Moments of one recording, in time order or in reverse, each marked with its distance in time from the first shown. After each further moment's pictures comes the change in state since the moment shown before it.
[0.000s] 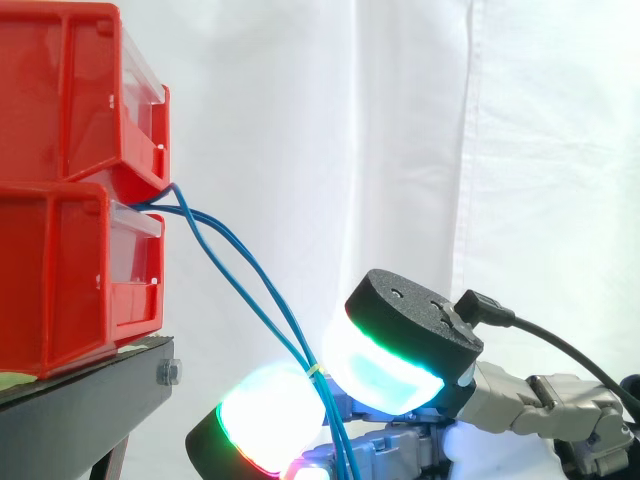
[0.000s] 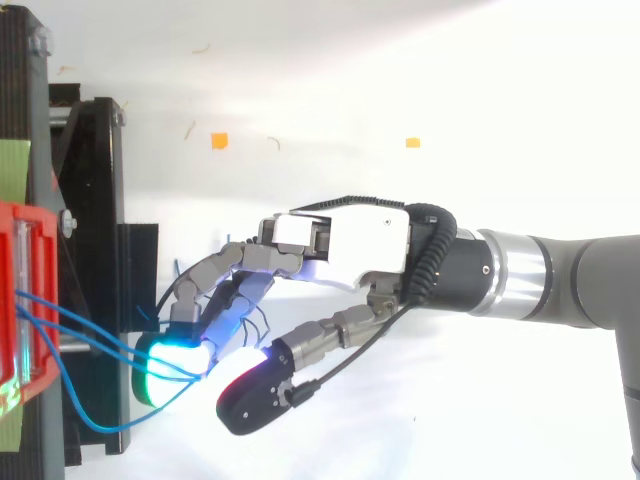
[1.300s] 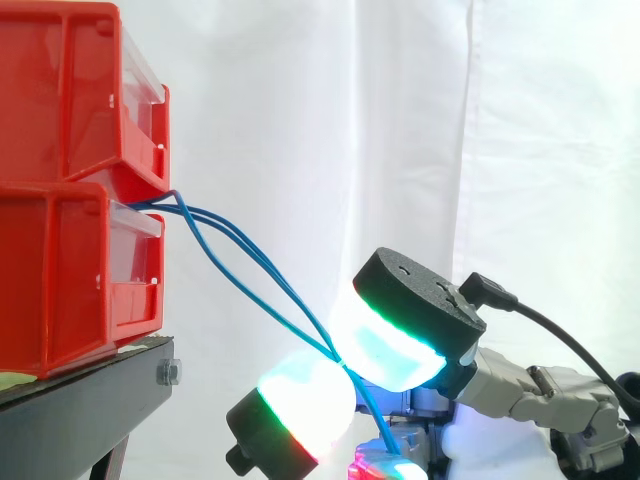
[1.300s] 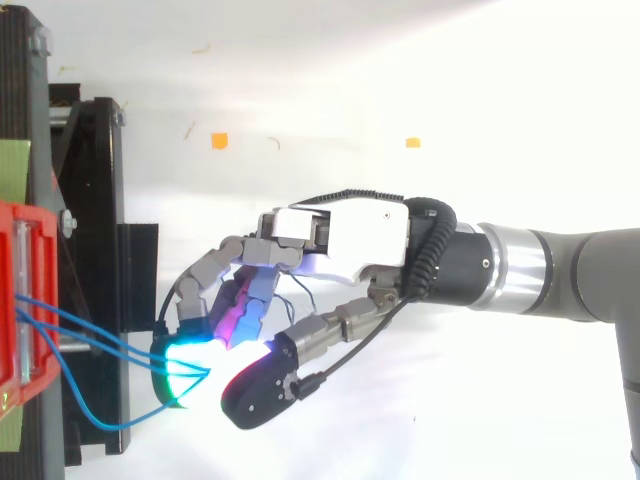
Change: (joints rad) arm -0.008 0.000 0.003 -0.008 -0.014 0.014
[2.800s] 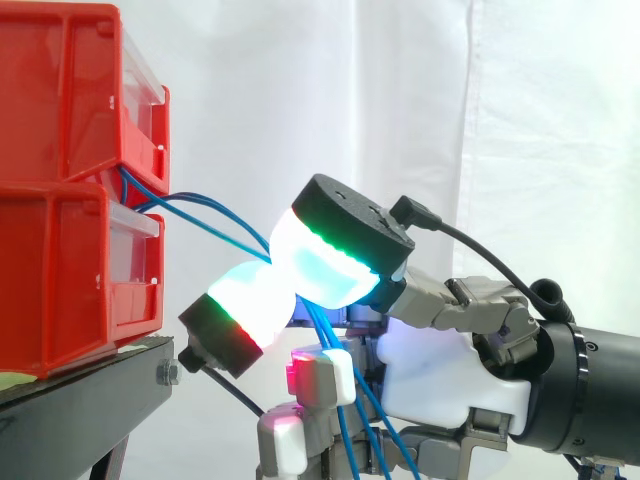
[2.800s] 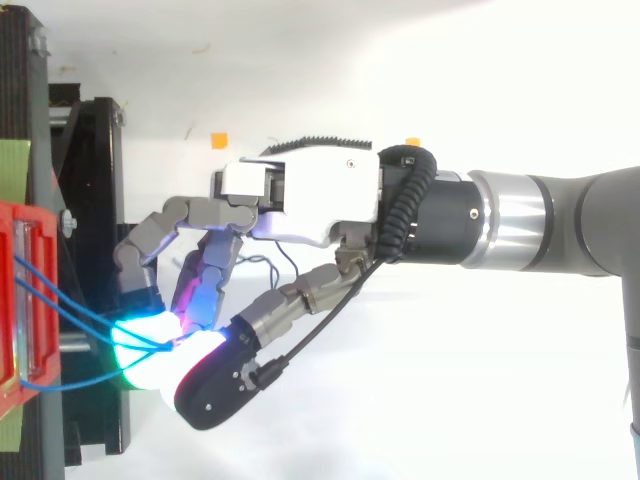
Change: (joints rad) arm -0.064 0.014 0.167 -0.264 -0.122 0.003
